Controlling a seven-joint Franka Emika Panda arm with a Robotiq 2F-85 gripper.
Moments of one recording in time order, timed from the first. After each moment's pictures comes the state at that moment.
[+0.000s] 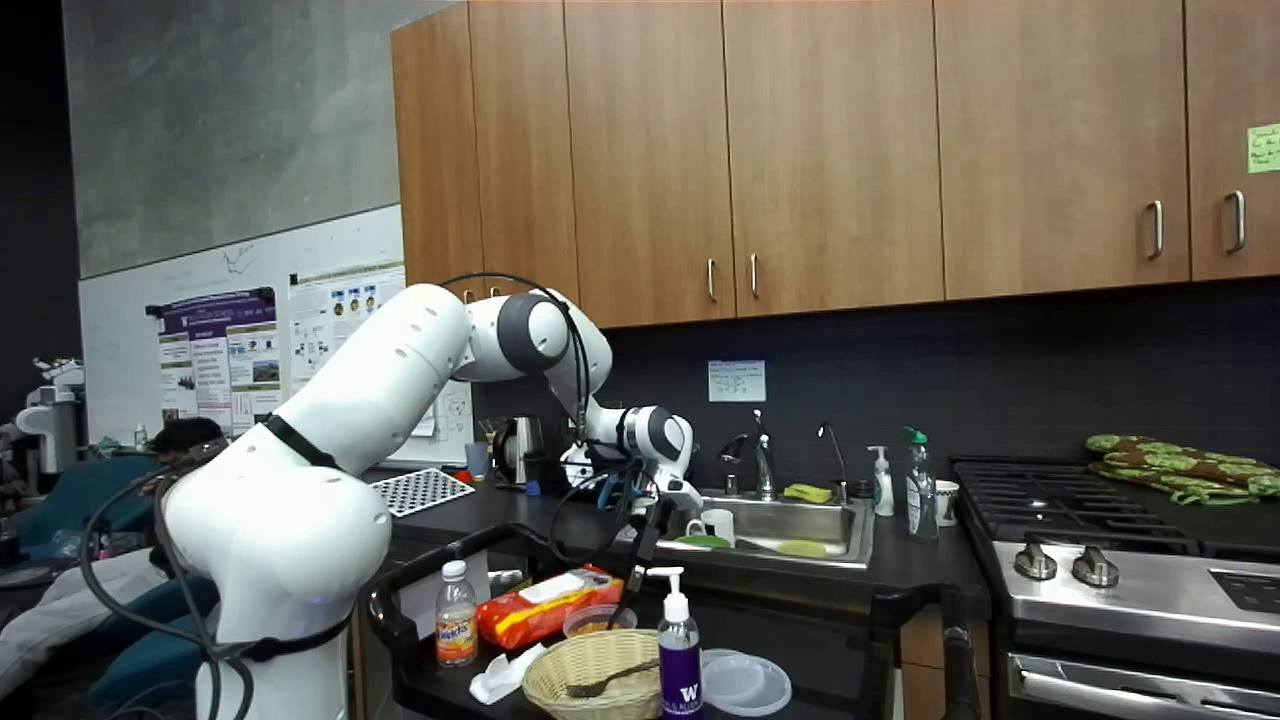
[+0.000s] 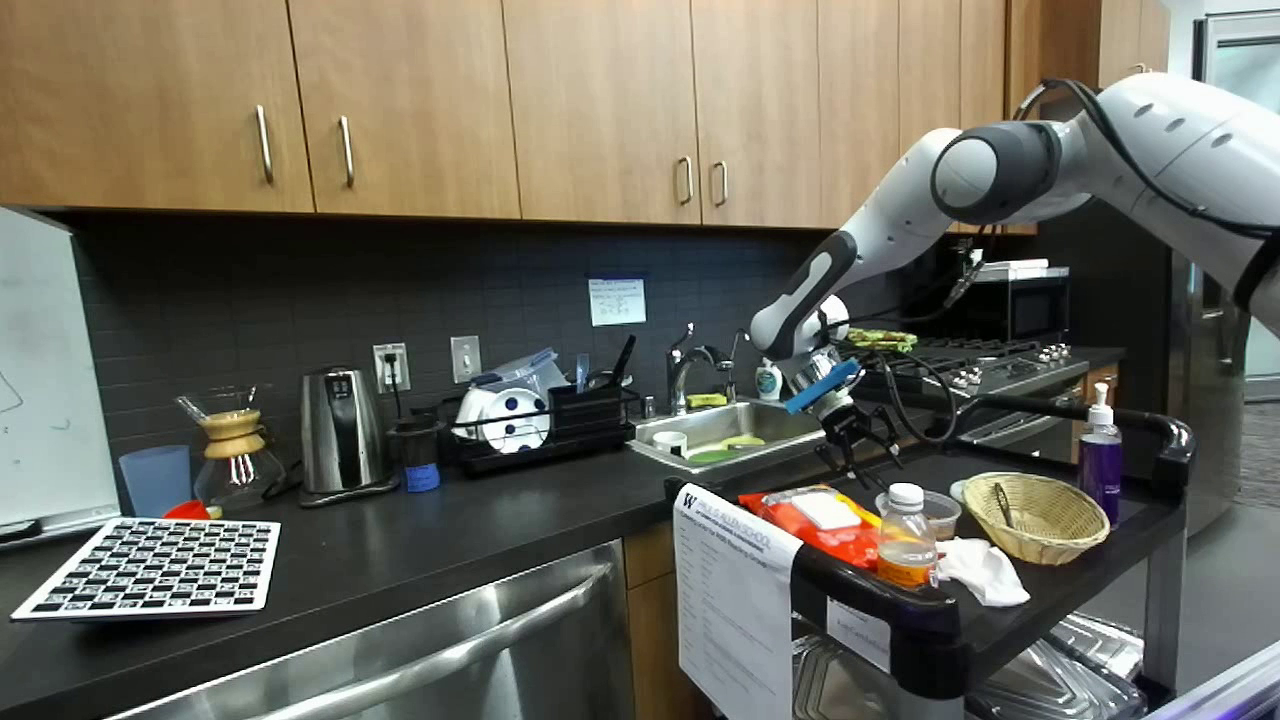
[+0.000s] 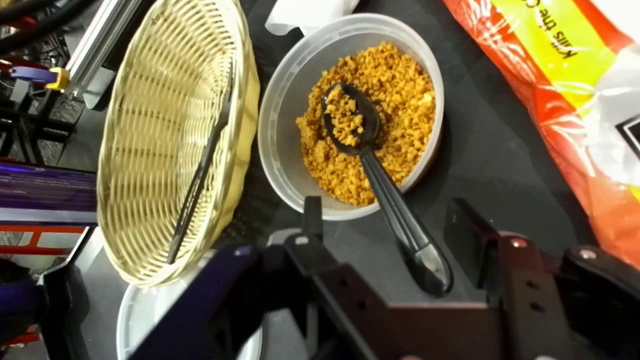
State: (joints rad) arm 0.10 0.76 -0.10 -1.47 -0.04 1.49 0.83
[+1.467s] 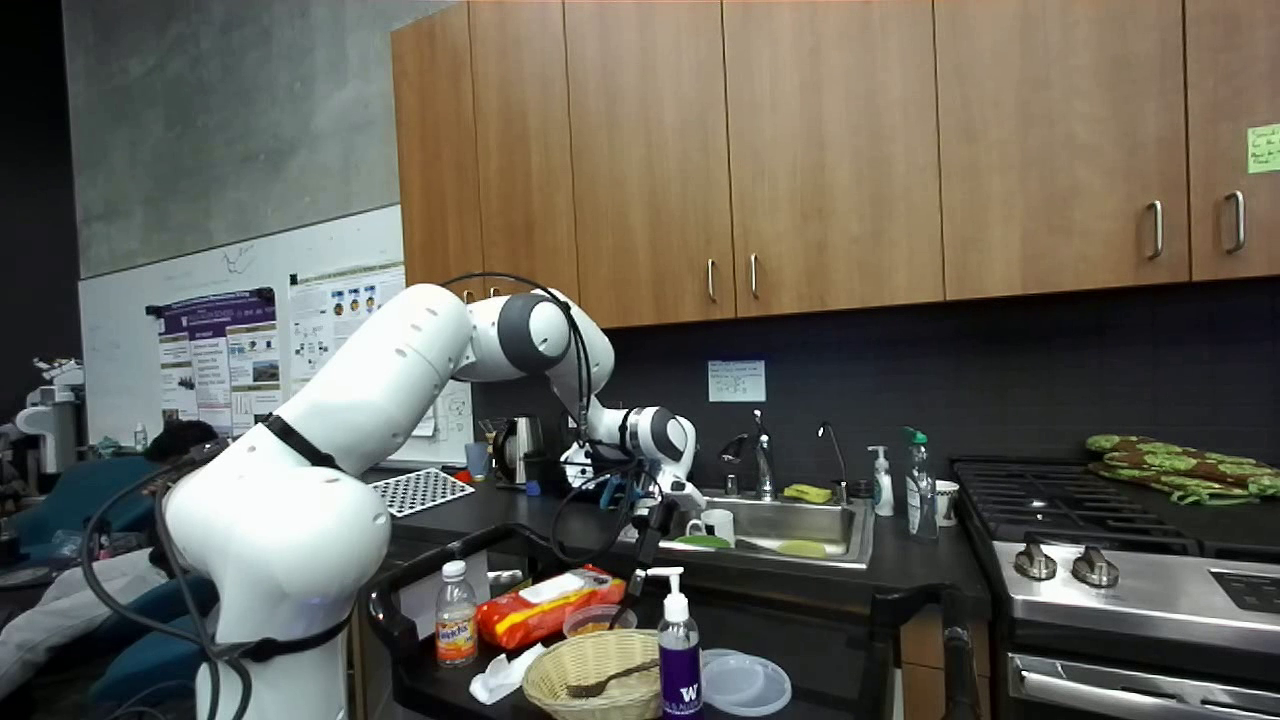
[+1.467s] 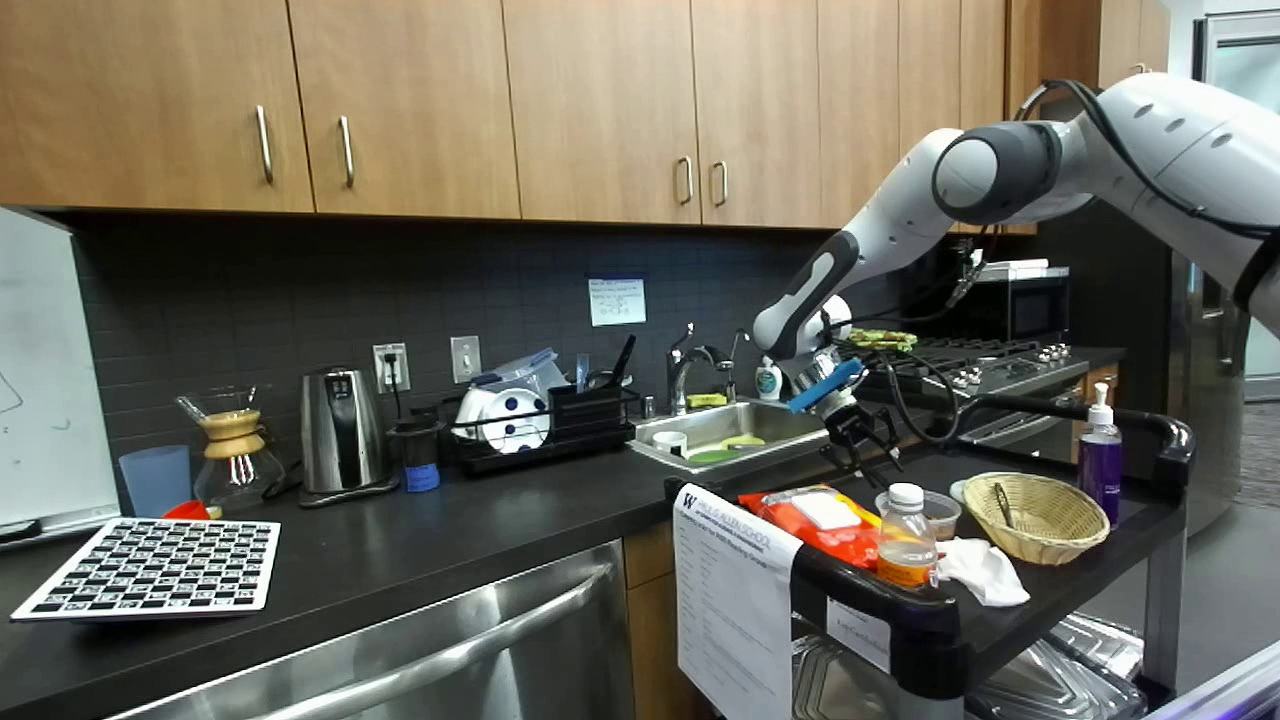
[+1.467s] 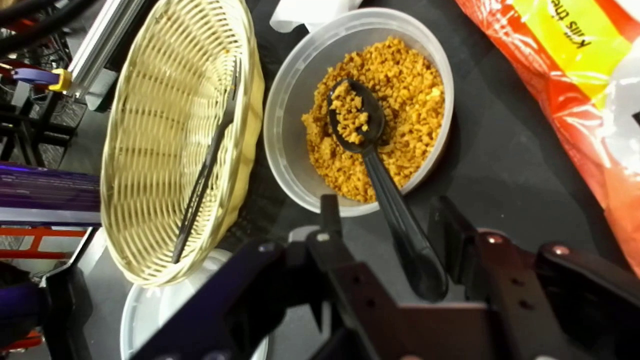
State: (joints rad) arm 0.09 0.76 -0.10 -1.47 -0.04 1.49 0.83
